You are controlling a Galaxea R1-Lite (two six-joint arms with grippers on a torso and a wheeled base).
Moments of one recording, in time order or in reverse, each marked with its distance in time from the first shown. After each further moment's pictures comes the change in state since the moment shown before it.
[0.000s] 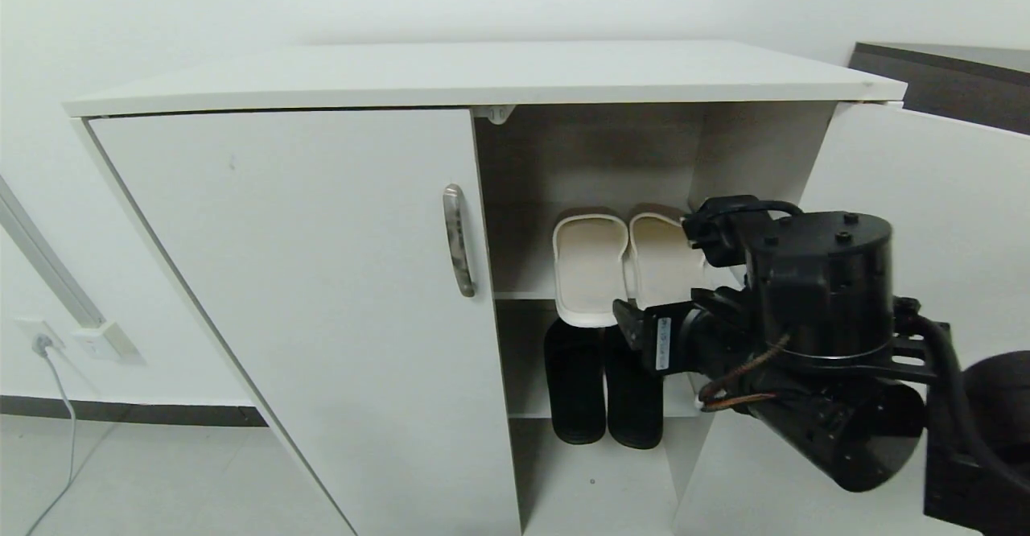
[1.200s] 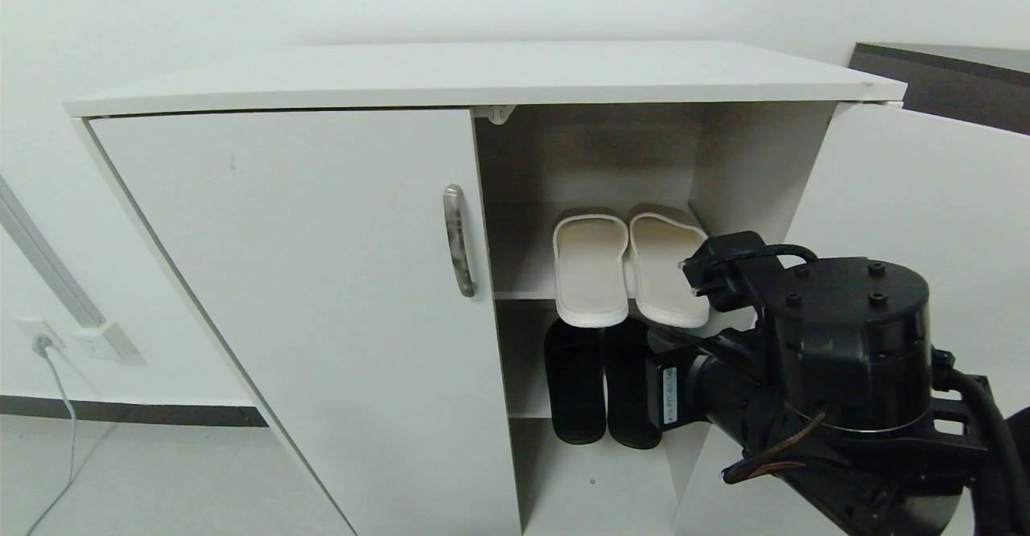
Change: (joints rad) left arm 0.000 0.000 0.000 0.000 0.000 0.000; right arm 0.065 -0.036 0.085 -0.005 0.004 -0.001
